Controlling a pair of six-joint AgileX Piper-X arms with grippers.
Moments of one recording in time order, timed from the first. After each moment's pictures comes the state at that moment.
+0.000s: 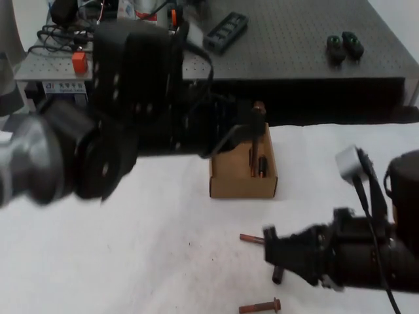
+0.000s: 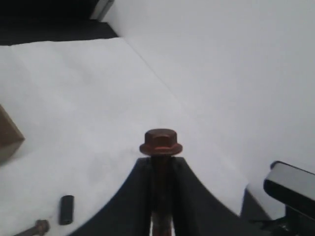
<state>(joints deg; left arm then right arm) -34.3 84.3 -56.2 -4.0 34.4 -29.9 17.8 52.0 -25.2 15.9 -29.2 21.6</state>
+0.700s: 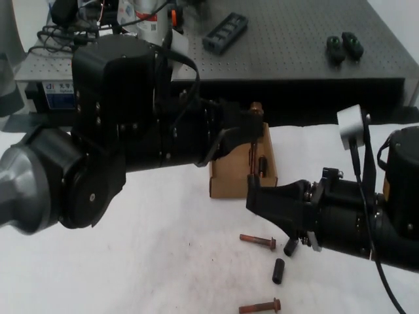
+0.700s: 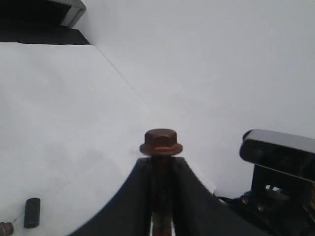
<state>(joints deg) -34.3 81.1 -49.4 -14.9 38.1 -37.5 21.5 58.7 -25.0 -13.6 -26.9 31.1</state>
